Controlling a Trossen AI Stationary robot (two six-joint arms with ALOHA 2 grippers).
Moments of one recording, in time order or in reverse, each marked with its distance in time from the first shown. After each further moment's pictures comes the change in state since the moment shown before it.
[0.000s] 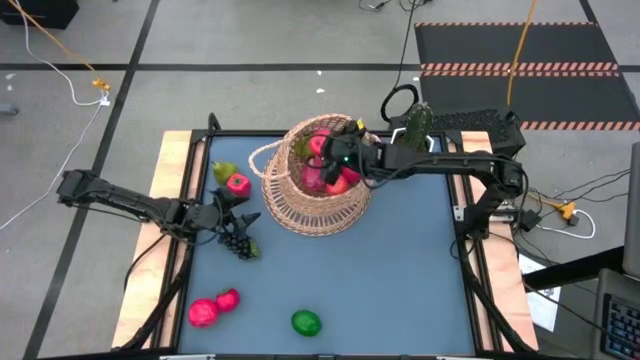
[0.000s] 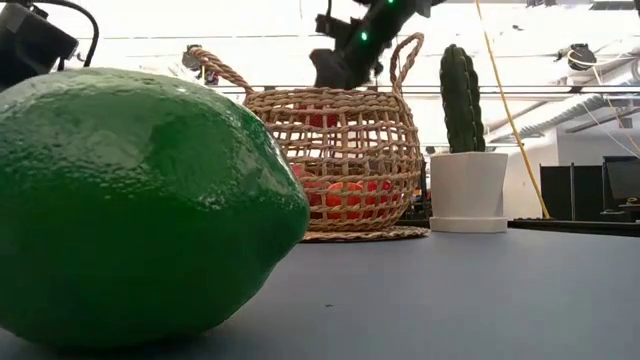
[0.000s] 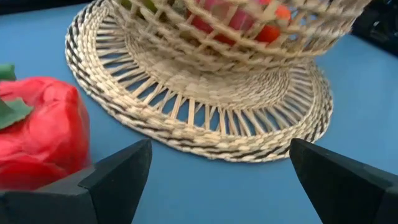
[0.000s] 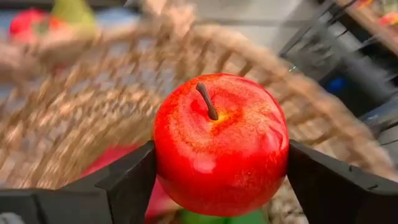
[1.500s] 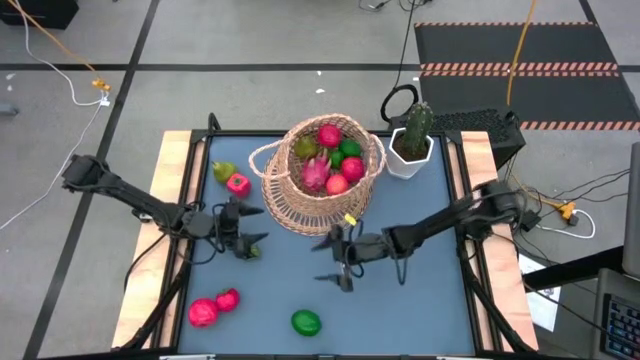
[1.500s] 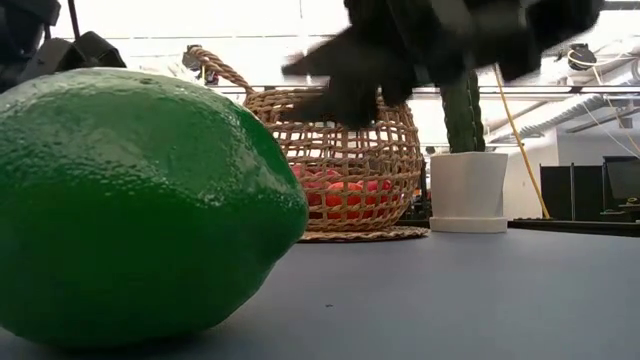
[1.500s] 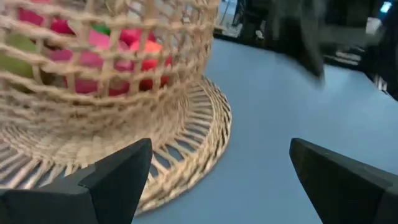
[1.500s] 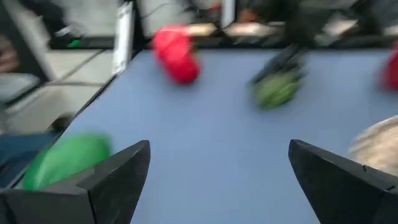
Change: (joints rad) left arm -0.165 0.238 -0.001 0.528 0.071 0.348; right arm 0.492 0.119 -0.580 1.021 -0.453 0.238
